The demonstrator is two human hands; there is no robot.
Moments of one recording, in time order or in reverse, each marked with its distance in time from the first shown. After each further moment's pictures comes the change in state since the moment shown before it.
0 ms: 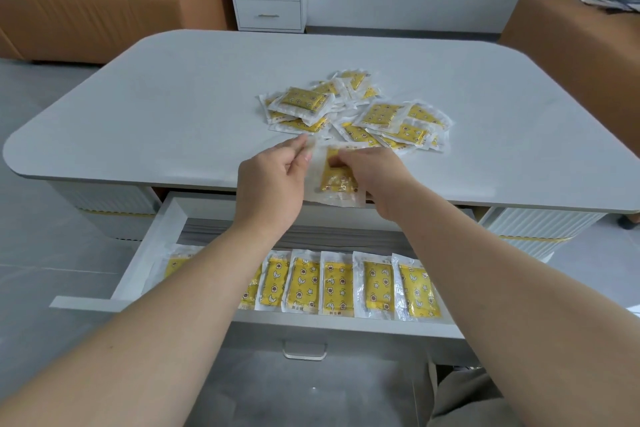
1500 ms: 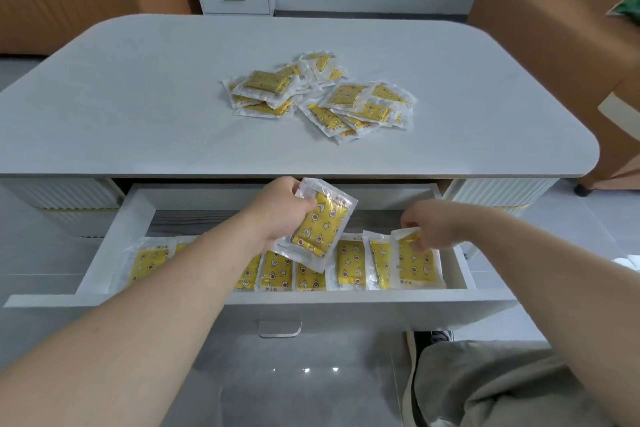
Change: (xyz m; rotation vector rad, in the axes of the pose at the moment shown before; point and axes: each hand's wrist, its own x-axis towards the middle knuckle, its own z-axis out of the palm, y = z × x) left_hand -0.027 0.010 0.041 -0.223 -0.692 -0.599; right_hand -0.014 0.109 -0.127 -1.337 -0.404 -0.033
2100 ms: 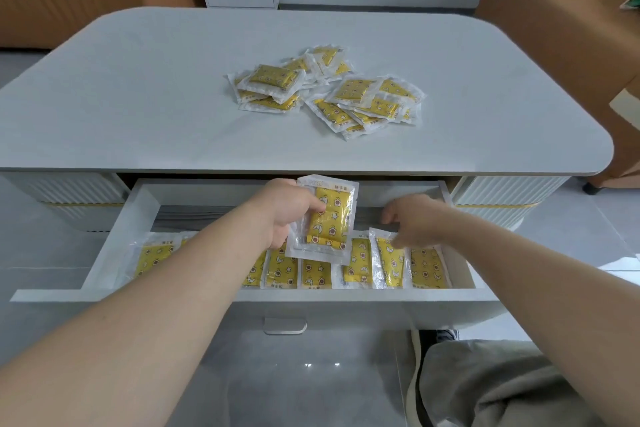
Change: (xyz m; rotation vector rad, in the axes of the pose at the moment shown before) left_hand 0.013 -0.003 0.000 -0.300 -0.087 -0.198; right_hand 0.003 -0.039 0.003 0.084 0.125 0.008
